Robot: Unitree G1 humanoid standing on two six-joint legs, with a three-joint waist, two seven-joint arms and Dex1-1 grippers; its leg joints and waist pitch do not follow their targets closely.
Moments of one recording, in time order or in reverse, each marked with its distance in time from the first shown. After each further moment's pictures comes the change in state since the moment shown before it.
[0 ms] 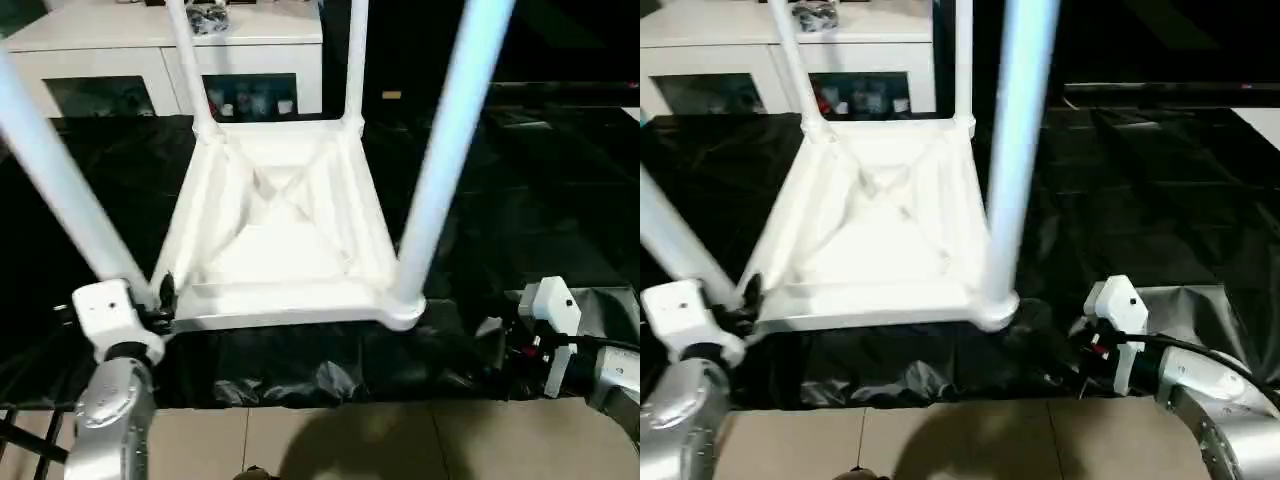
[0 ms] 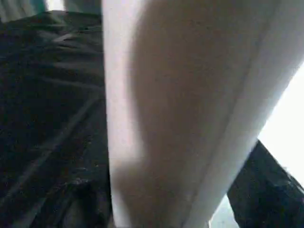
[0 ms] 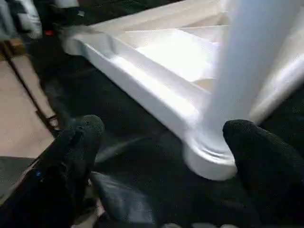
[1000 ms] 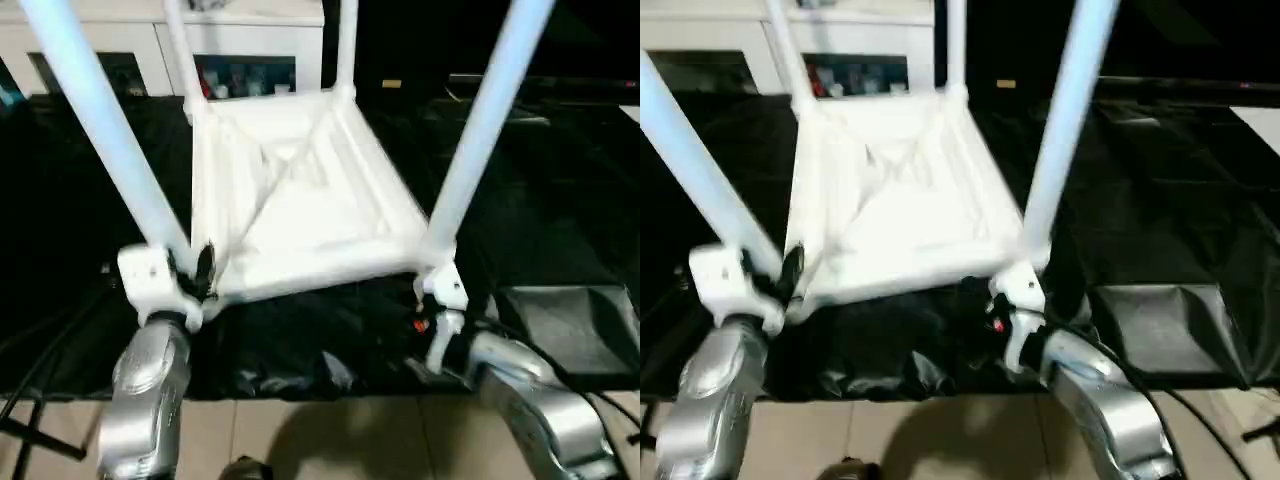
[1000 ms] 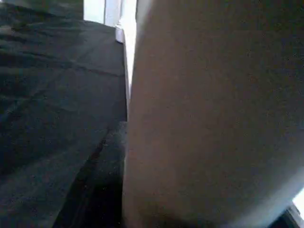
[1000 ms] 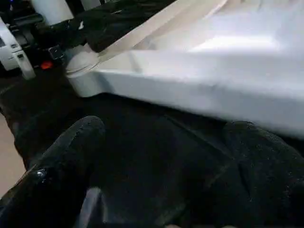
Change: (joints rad) left arm -0.198 -0.080 -0.021 0.022 -0.061 0.063 -0.020; right arm -0.203 0.389 0.218 0.181 -0.089 0.091 -0.312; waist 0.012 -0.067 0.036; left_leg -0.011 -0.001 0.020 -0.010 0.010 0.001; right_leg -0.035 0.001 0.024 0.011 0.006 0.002
